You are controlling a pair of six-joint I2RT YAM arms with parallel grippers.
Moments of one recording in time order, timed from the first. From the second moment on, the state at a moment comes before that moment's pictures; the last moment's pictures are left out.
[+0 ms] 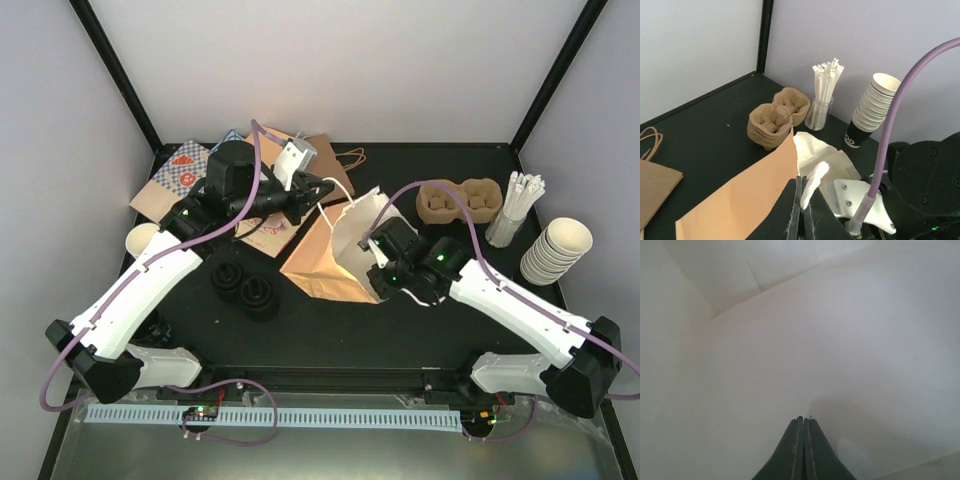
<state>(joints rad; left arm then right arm) -0.64 1.27 1.46 -0.48 0.41 -0.13 0.82 1.21 1.08 -0.94 0.05 0.19</state>
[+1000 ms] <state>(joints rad) -0.65 1.26 1.40 -0.31 0.77 -0.23 0.86 1.24 1.05 -0.63 0.01 0.22</state>
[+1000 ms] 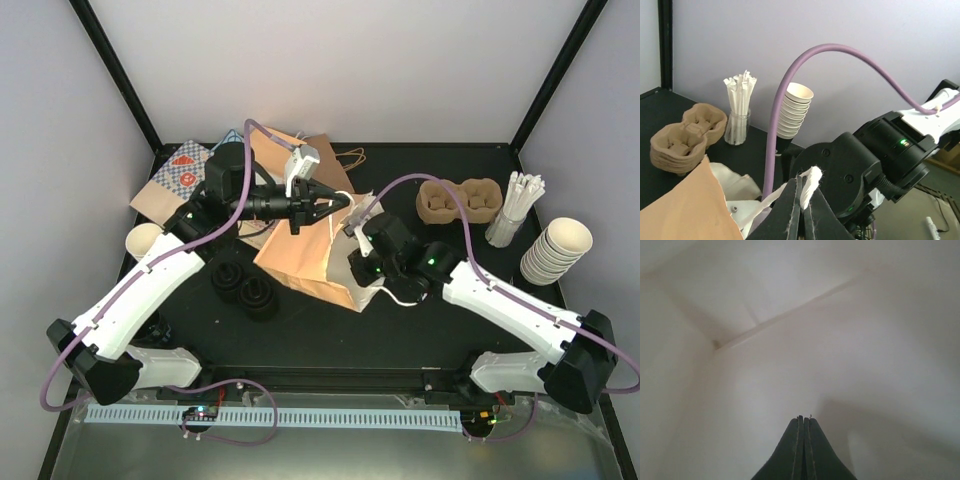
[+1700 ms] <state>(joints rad) -0.66 1.26 1.37 -0.20 0.89 -0.34 0.92 1.11 0.86 -0.34 0.01 0.16</state>
